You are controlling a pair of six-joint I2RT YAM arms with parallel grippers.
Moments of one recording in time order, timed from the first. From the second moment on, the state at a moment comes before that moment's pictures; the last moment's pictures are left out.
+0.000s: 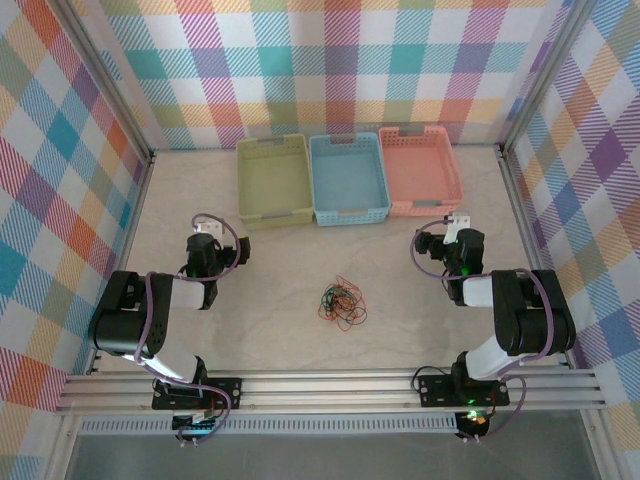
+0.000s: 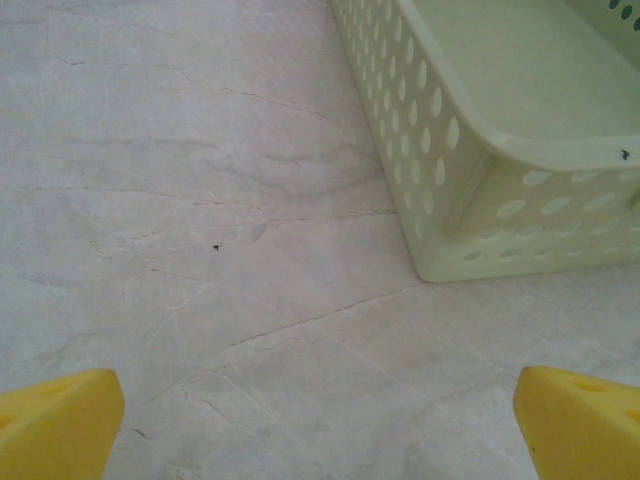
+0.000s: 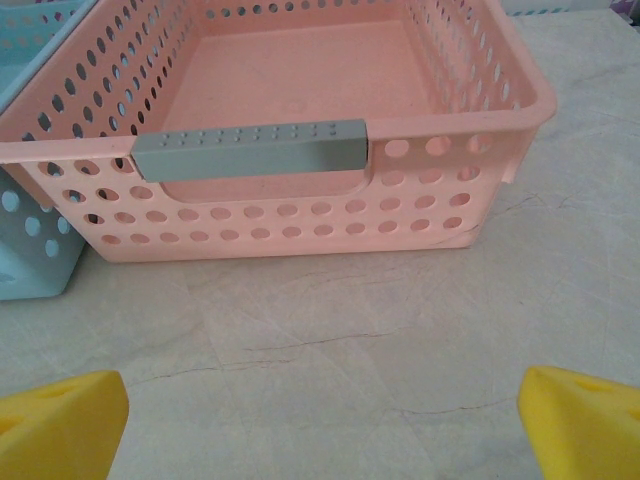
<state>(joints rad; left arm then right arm) -0.07 1.57 0.41 0.69 -0.06 -0.08 0.01 1.55 0.40 0.75 -0.05 0.05</state>
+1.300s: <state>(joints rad) -0.17 1.03 0.67 -0.09 0.15 -0.78 0.23 1.15 0.57 0.27 -0.25 0.28</state>
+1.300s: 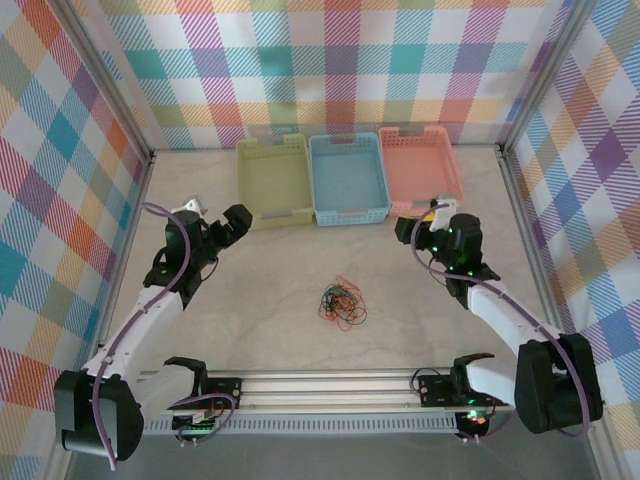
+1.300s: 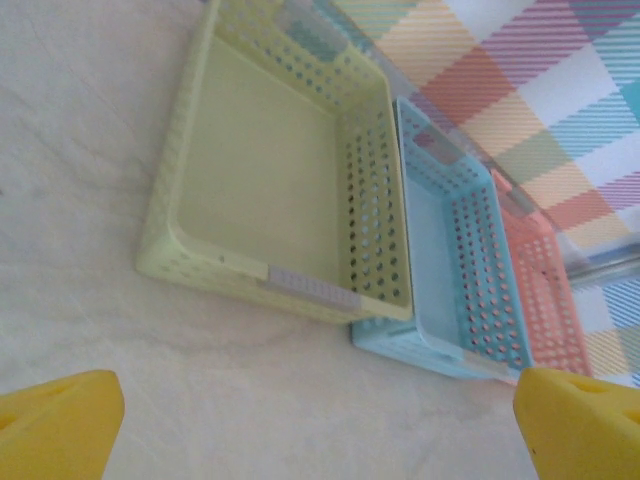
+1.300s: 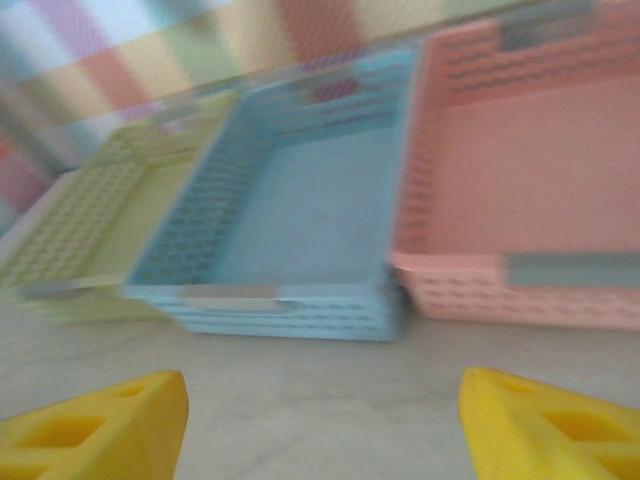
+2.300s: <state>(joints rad) -0.73 1.46 0.85 -0.23 0.39 -0.67 0.49 1.25 0.51 0.32 -0.22 0.28</state>
